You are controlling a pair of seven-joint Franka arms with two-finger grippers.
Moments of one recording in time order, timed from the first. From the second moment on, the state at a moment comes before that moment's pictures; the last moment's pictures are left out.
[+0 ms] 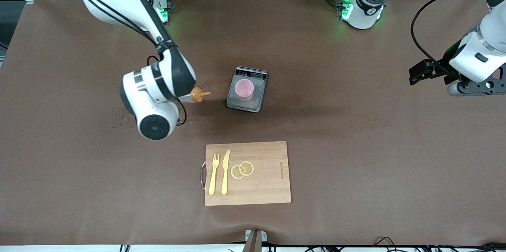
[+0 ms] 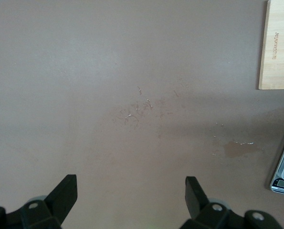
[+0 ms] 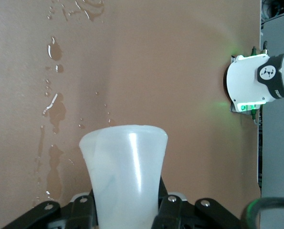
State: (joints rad) left arm 0.04 0.05 -0.17 -1.58 0.01 1.60 -0.14; right arm 0.44 0.64 -0.10 -1.31 0.09 1.33 1.76
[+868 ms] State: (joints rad) left arm 0.04 0.05 -0.18 -1.58 0.01 1.60 -0.14; right arm 0.07 0.59 -0.10 -1.31 0.36 1.24 1.26
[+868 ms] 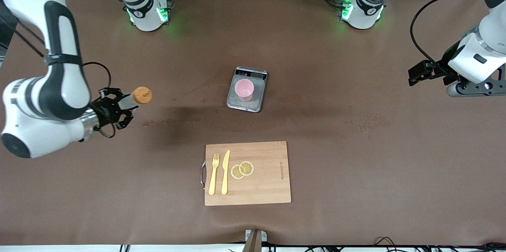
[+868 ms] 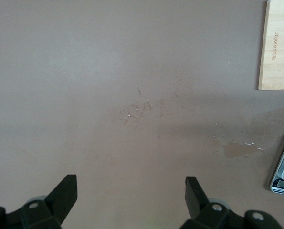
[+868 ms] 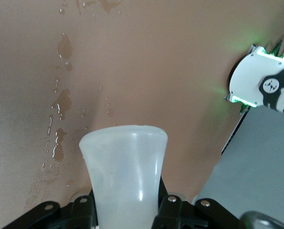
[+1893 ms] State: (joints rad) left arm 0.04 0.05 -0.17 -1.58 0.01 1.60 -0.14; right arm -0.33 0.79 -0.10 -1.36 0.67 1.23 0.77
